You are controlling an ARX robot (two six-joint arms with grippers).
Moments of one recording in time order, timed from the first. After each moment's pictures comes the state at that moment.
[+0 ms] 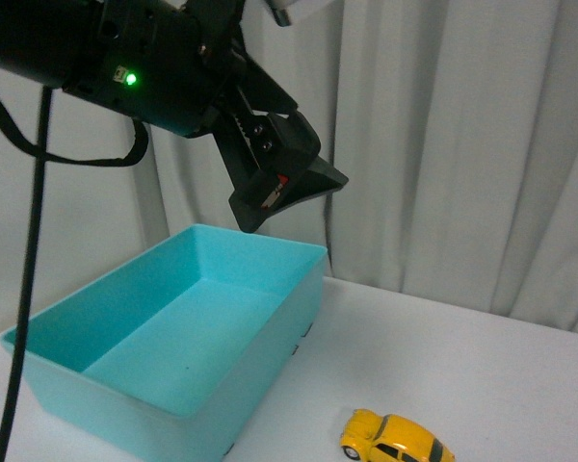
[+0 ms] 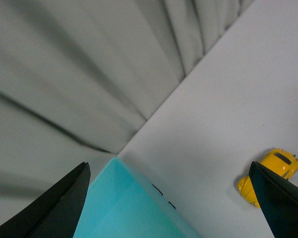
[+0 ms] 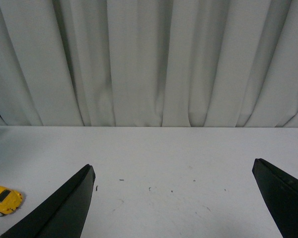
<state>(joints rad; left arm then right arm) -0.12 1.33 0.95 -0.08 0.33 0.75 0.00 0.00 0.01 0.00 0.00 -0.01</state>
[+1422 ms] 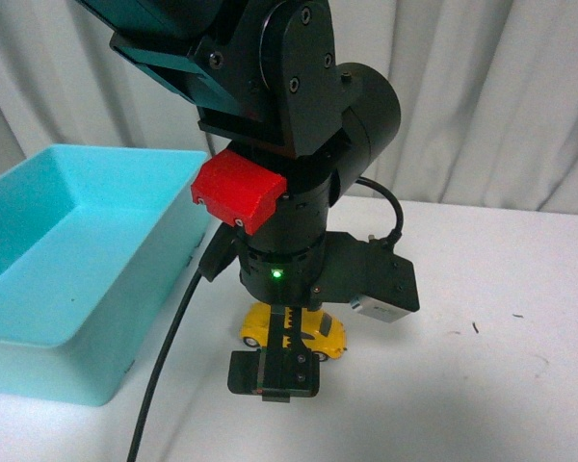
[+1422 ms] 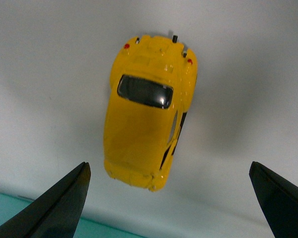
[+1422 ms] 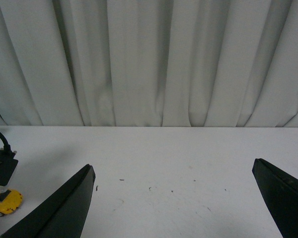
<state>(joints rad) -0.51 2.14 1.41 -0.61 -0.21 1.01 0.00 0.00 0.01 0.00 0.00 -0.01</state>
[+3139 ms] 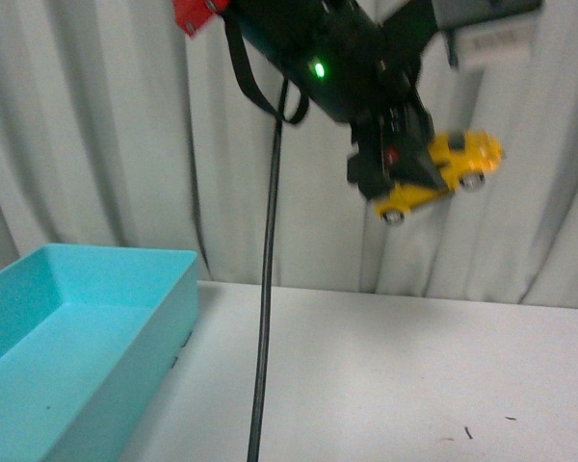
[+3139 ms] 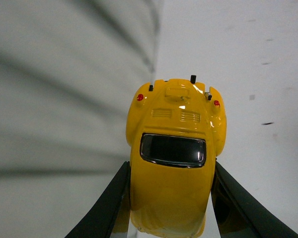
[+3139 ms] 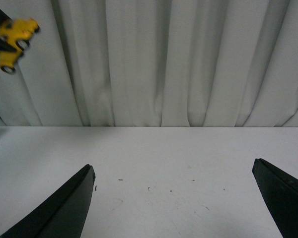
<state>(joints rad) -0.41 2.00 1.83 -0.54 0.41 1.14 0.00 0.00 0.01 0.00 0.00 -0.01</state>
